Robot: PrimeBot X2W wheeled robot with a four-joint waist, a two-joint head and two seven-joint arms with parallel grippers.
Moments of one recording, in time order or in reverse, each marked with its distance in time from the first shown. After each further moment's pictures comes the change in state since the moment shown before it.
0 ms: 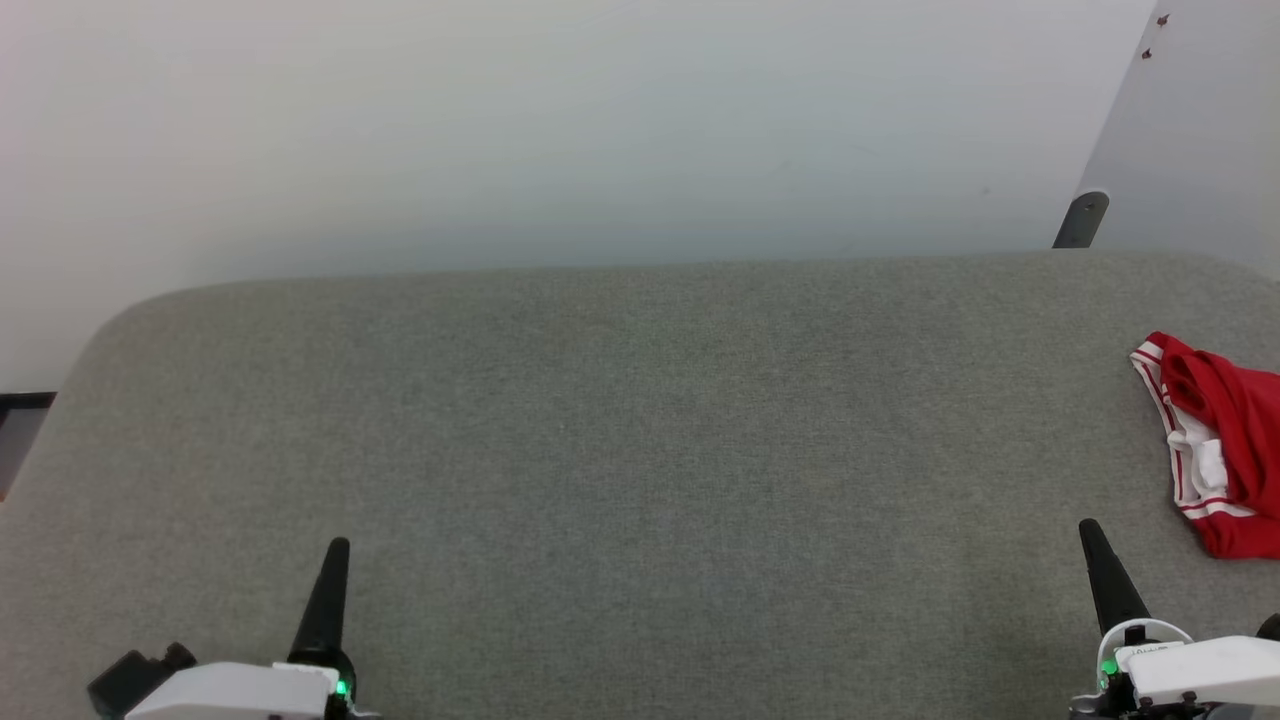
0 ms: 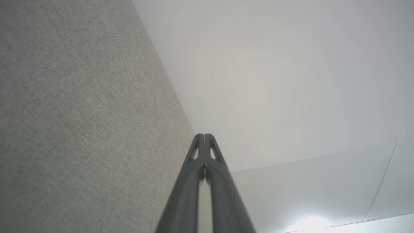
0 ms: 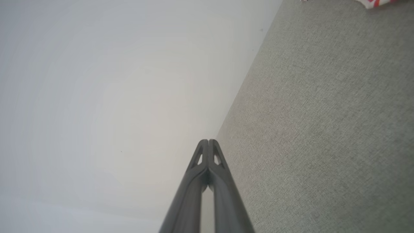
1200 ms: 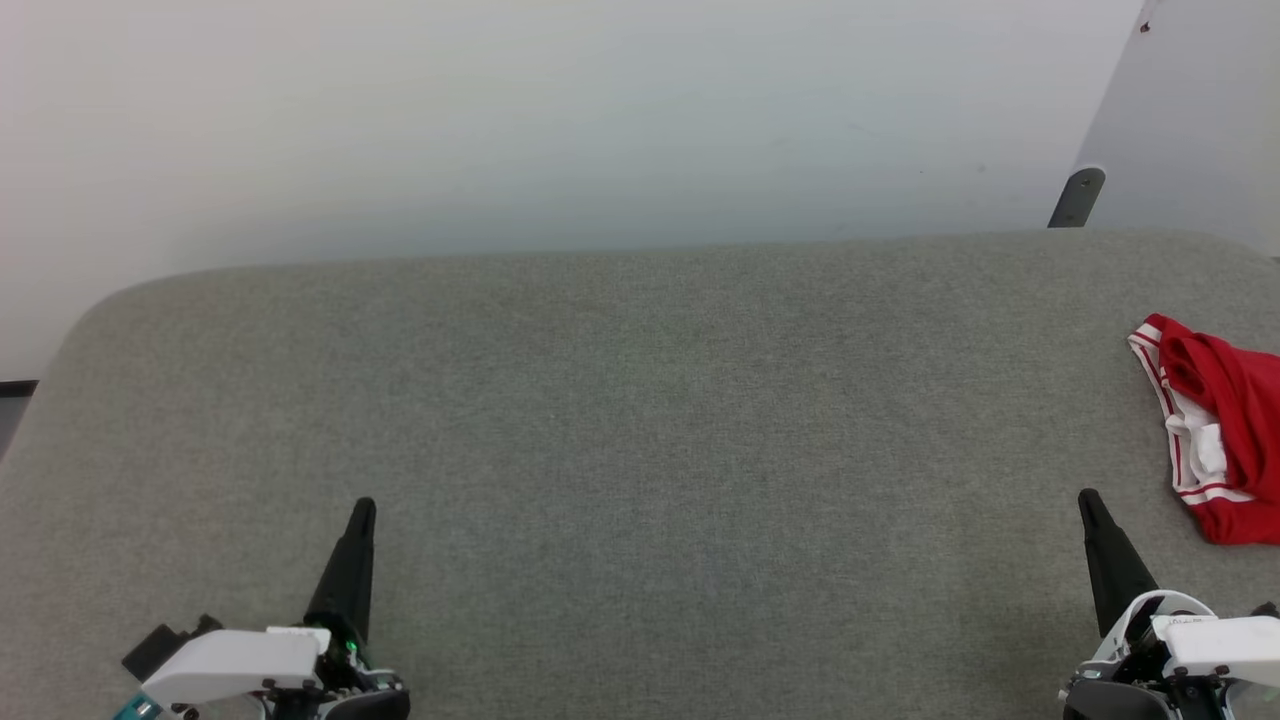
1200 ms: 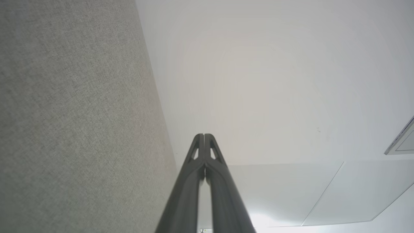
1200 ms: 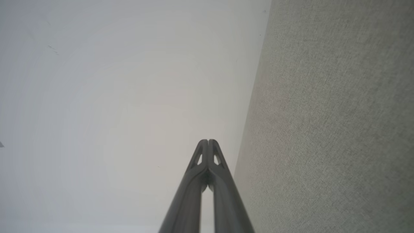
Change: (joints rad) left arm -0.069 -0.027 -0.002 0.025 -0.248 0.000 0.071; right arm -0.046 0.012 -0.024 0.012 0.281 0.000 0.069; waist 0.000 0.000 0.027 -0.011
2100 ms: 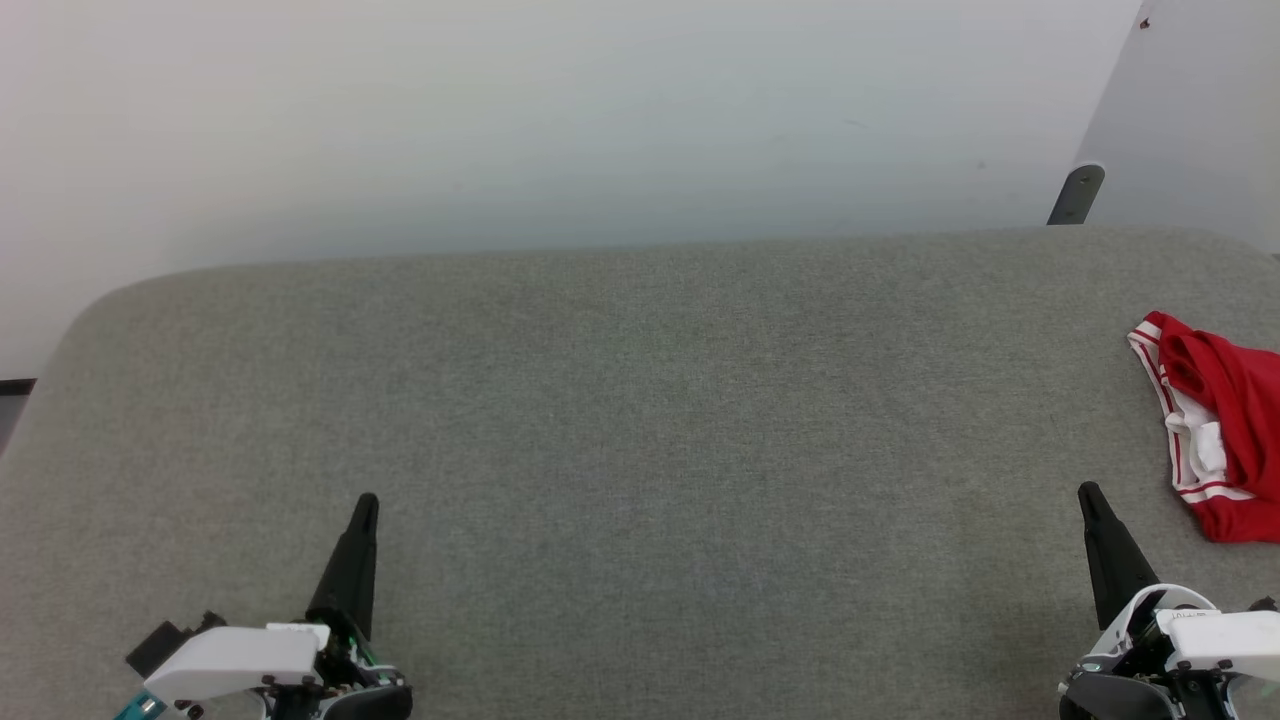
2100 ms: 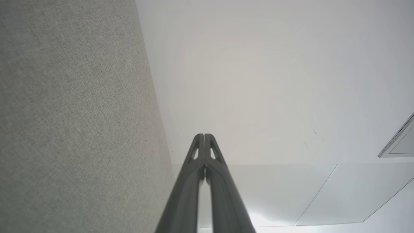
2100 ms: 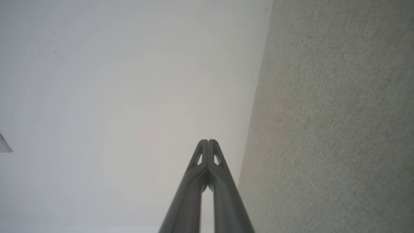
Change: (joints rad) left arm -0.008 -0.004 -0.001 0.004 -0.032 0.000 0.009; right arm -0.011 0.002 -0.003 0.002 0.038 0.000 0.009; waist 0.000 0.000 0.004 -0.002
